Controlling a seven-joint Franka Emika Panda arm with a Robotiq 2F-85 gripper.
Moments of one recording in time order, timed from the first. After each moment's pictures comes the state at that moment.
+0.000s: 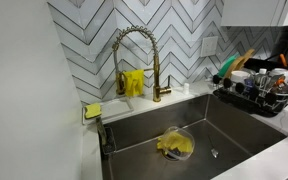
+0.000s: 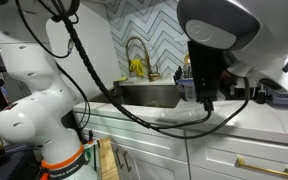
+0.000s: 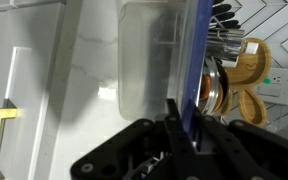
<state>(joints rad) -0.36 0.09 -0.39 -2.02 0.99 1.66 -0.58</state>
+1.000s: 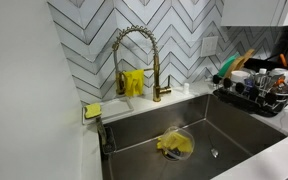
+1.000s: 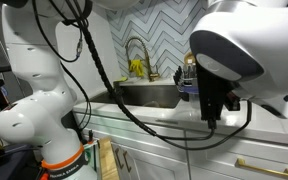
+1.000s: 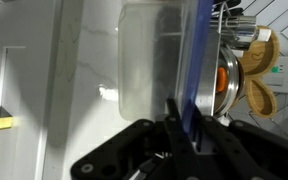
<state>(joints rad) -0.38 0.20 -0.38 -2.01 1.10 1.66 -0.63</state>
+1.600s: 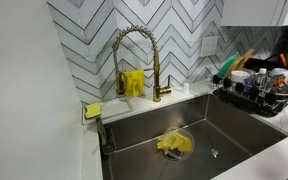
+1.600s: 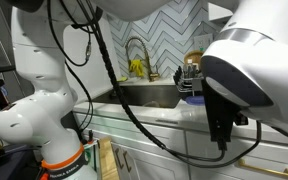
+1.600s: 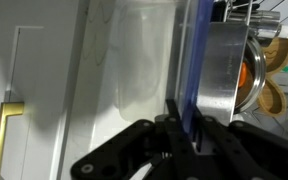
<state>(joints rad) -0.41 0.30 -0.37 -1.99 1.15 1.66 -0.77</state>
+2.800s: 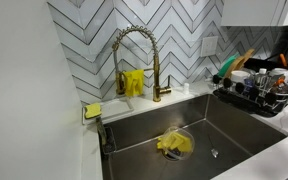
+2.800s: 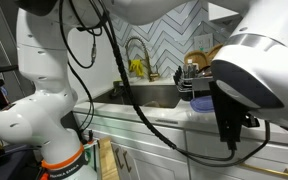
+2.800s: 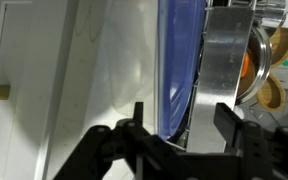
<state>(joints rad) -0.42 0.36 -0.35 -1.92 1.19 1.67 -0.79</state>
